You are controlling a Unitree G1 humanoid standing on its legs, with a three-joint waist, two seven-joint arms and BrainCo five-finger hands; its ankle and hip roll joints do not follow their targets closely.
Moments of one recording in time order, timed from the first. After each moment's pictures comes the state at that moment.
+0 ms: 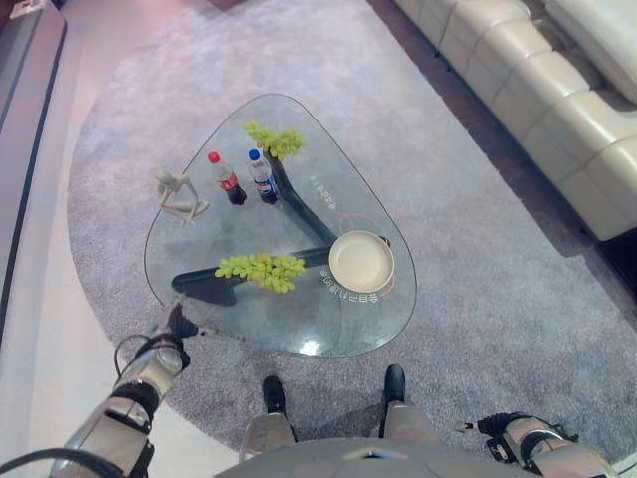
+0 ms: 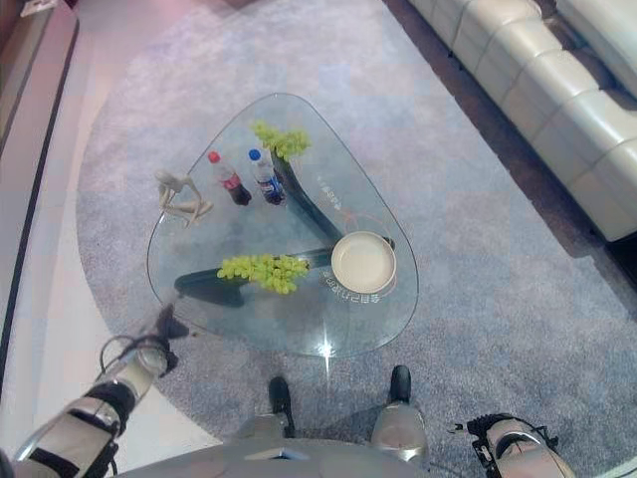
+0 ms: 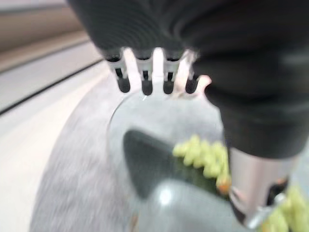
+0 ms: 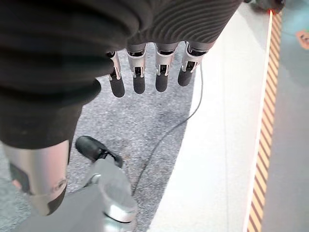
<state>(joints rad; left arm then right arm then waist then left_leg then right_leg) -0.33 0.58 -0.36 0.99 0.31 0.00 0.34 -0.14 -0.43 0.22 1.32 -0.12 0.22 0.05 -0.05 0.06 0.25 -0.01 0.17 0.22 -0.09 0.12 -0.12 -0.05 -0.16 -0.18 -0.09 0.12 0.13</state>
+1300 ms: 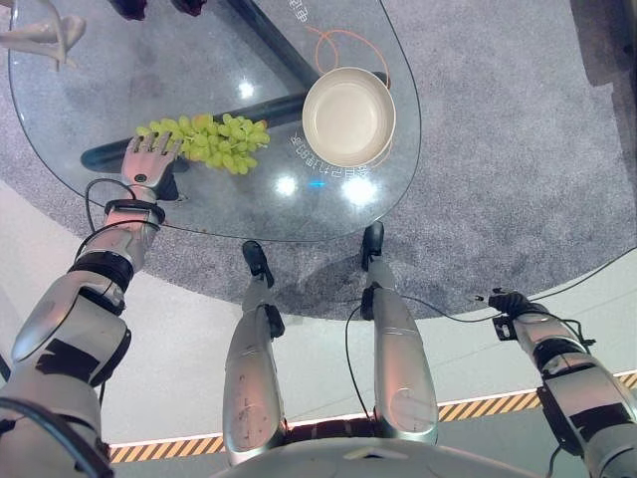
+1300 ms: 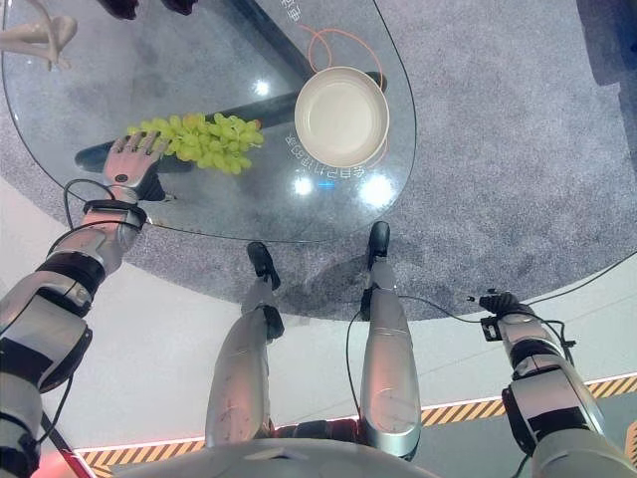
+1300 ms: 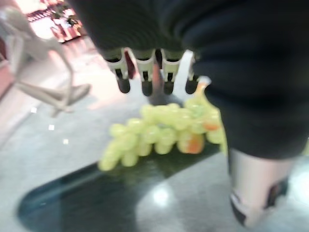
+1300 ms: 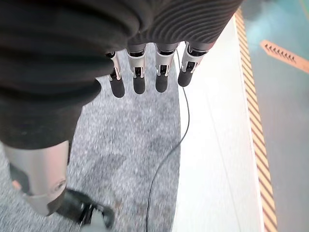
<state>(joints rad) -0.89 0.76 -0.69 1.07 0.69 -0.06 0.51 -0.48 -0.62 0.24 1.22 0.20 0.17 -0.03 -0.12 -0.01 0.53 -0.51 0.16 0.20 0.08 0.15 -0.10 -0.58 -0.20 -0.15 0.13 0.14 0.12</state>
